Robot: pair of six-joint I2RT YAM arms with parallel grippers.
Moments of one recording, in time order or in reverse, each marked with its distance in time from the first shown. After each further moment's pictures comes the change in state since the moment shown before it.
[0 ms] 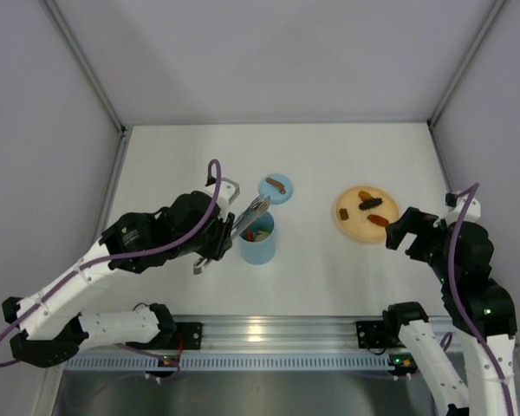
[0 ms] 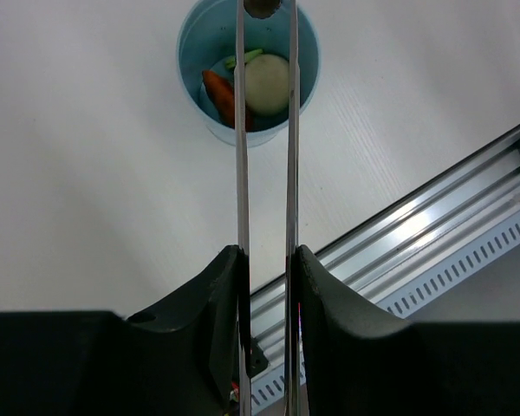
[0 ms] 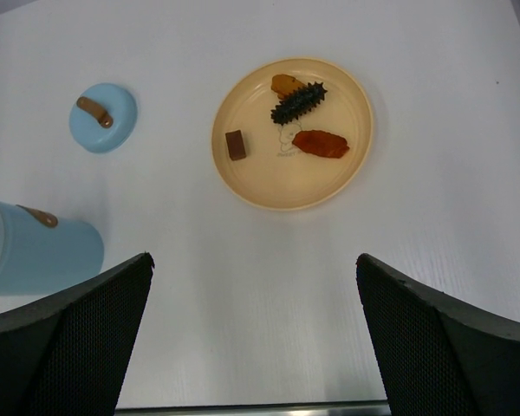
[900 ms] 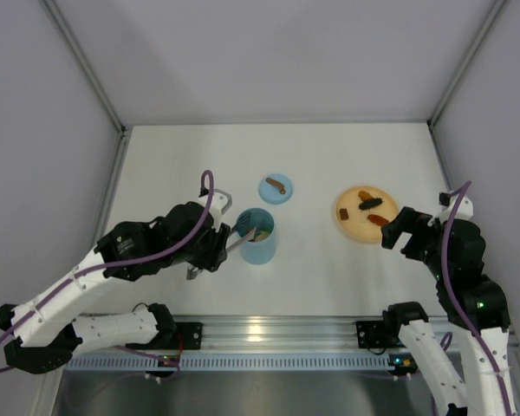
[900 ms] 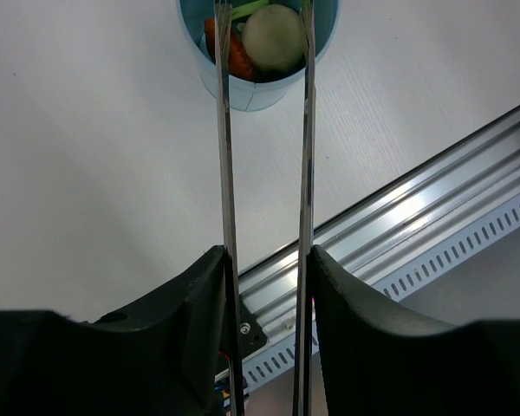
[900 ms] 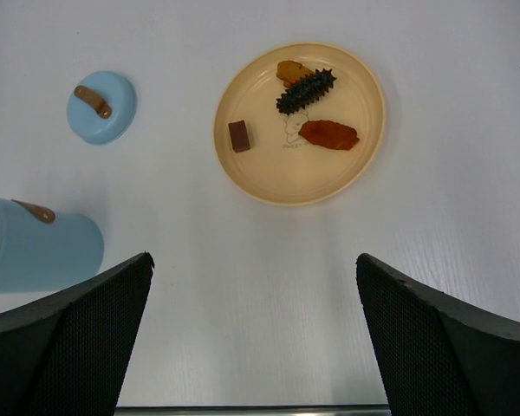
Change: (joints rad) left arm 0.000 -0.100 -0.128 -0.029 0.021 -0.048; right arm 0.000 0.005 -0.064 0.043 -0.024 0.015
